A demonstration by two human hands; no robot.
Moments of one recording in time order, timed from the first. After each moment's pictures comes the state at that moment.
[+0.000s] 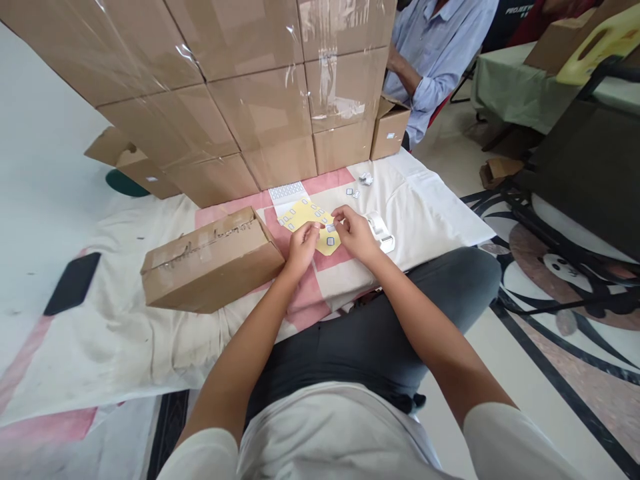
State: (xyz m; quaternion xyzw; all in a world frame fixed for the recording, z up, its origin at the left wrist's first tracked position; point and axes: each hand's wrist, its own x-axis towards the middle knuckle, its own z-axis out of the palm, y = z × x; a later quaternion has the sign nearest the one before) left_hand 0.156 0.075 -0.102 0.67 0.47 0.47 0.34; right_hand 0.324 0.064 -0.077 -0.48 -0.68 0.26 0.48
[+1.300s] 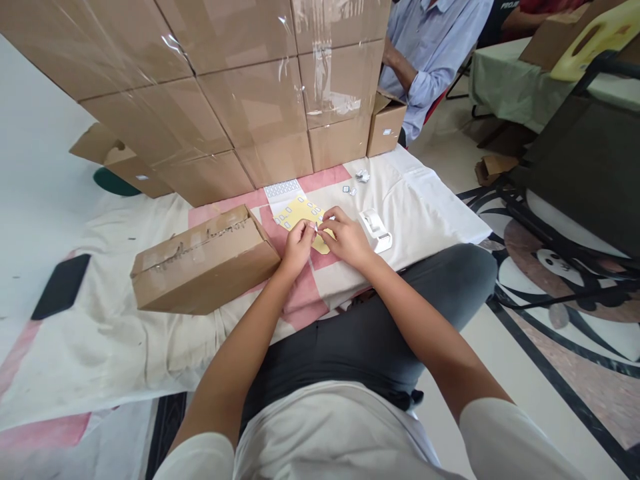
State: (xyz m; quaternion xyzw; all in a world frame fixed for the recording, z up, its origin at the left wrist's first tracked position) left_hand 0.156 0.079 -0.105 0.62 0.37 0.54 0.44; right_hand 0.315 0.054 -0.079 -0.48 -0.79 0.09 0.37
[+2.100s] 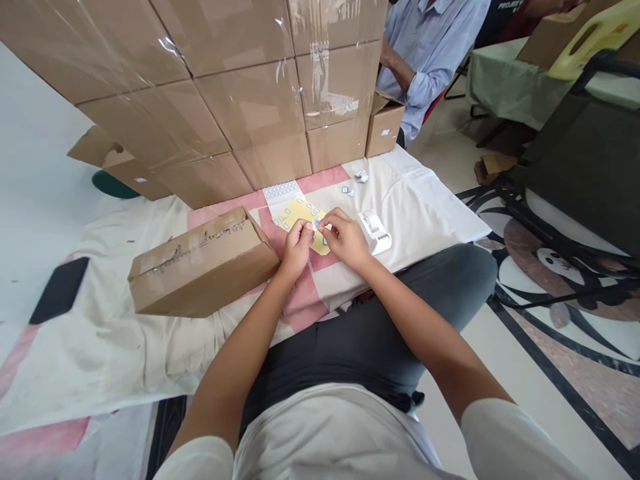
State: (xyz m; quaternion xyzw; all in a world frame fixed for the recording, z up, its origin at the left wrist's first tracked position) left_hand 0.157 0.076 -0.107 0.60 0.36 0.55 0.45; right_hand 0.310 0.053 -0.075 -0.45 -0.72 0.20 0.50
